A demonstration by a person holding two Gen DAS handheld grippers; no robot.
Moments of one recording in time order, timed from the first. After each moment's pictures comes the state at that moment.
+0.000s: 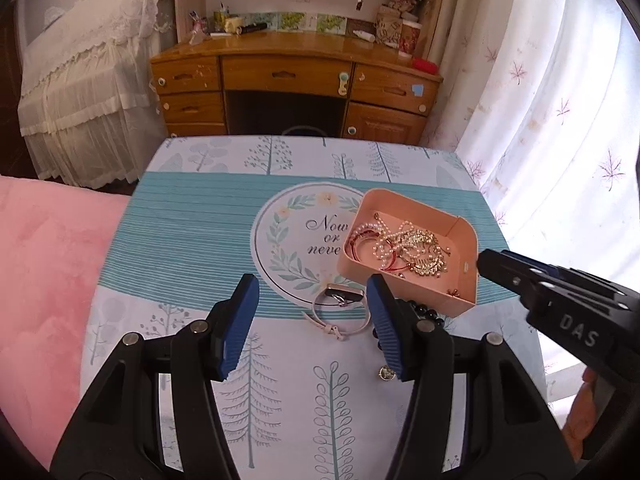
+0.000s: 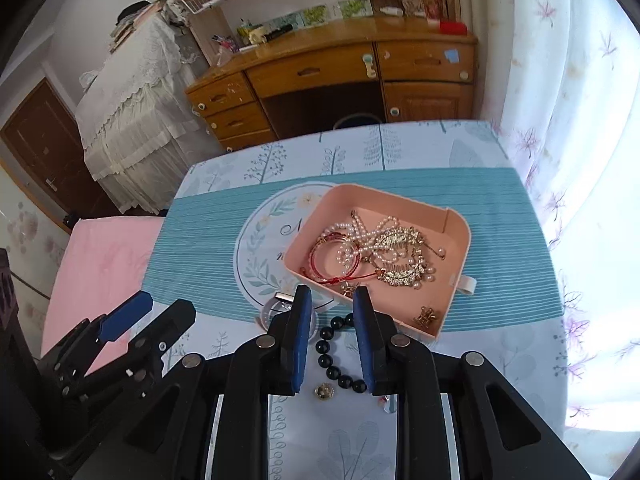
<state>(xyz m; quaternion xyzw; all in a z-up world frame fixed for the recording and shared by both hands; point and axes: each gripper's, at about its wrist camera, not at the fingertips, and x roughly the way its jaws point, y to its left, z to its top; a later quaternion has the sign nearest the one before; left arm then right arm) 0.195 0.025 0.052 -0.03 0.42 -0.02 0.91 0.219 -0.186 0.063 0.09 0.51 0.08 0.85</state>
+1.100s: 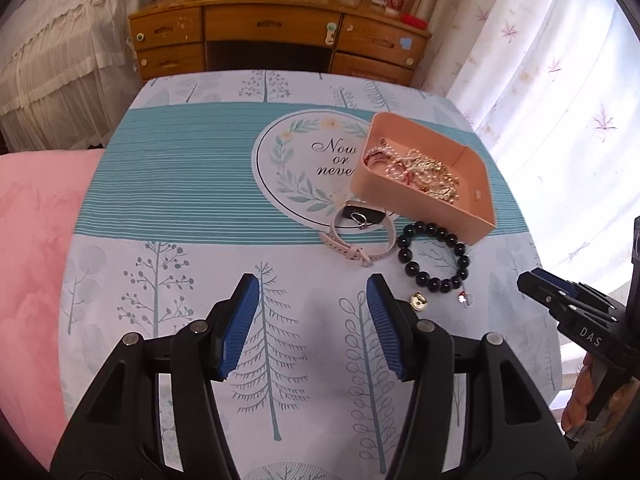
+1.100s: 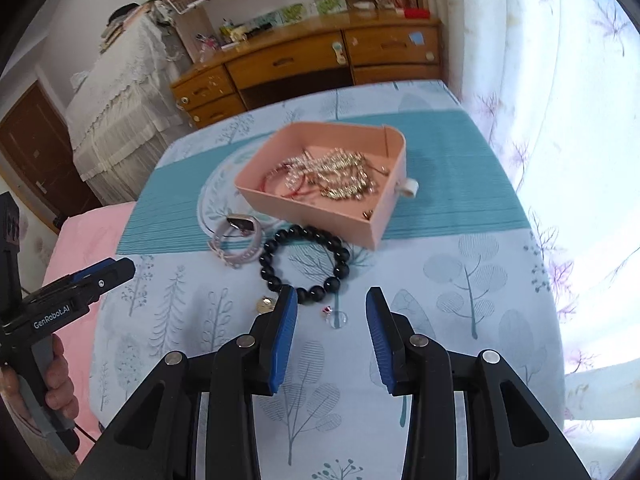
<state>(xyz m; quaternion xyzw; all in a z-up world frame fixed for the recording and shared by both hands) 0.174 0.060 -0.017 -0.05 0.49 -0.07 0.86 0.102 -0.242 0.022 0.09 0.52 0.05 0.85</state>
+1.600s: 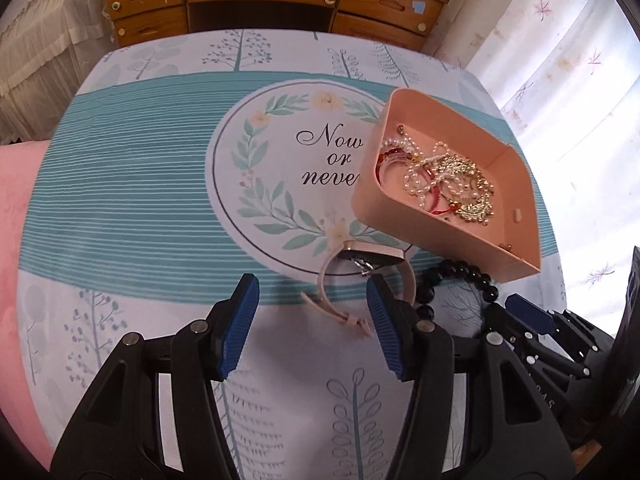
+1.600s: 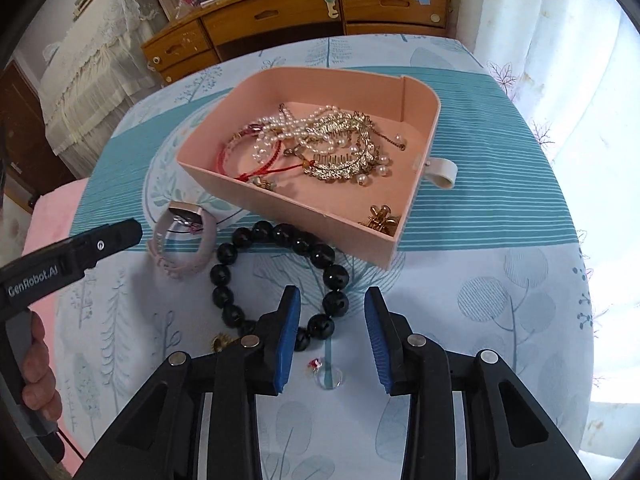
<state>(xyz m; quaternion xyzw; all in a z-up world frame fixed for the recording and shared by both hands) 0.281 0.029 -0.081 -0.05 0.56 -0.08 0.82 0.190 -0.215 -0.063 0.05 0.58 0.02 0.81</state>
